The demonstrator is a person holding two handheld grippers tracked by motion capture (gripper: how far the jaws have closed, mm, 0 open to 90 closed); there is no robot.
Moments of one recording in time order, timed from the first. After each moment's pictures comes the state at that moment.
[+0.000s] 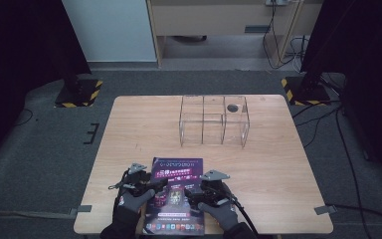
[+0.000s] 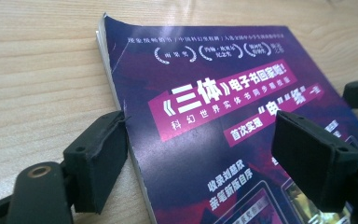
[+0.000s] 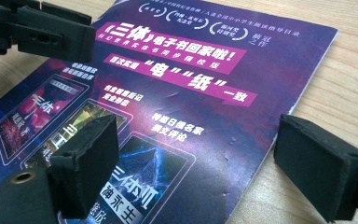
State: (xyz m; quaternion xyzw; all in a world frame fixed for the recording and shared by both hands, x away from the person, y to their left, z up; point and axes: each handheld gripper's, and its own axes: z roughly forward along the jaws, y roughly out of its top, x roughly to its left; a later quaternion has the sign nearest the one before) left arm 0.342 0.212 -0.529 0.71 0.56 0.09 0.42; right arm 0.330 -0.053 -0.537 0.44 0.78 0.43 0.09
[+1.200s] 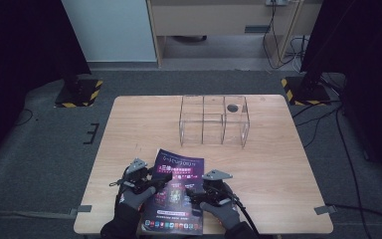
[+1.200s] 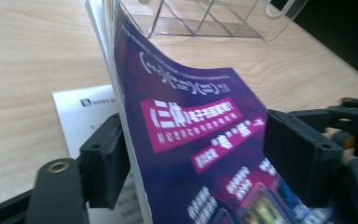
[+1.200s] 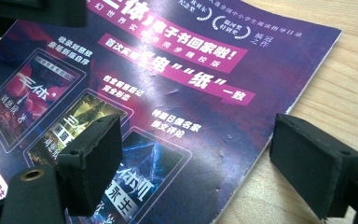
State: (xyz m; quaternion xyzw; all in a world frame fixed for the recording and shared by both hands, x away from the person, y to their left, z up) left arm 0.351 0.205 -0.520 0.71 0.48 0.09 0.50; right arm 0.331 -0.059 -0.537 0.44 0.78 0.43 0.09
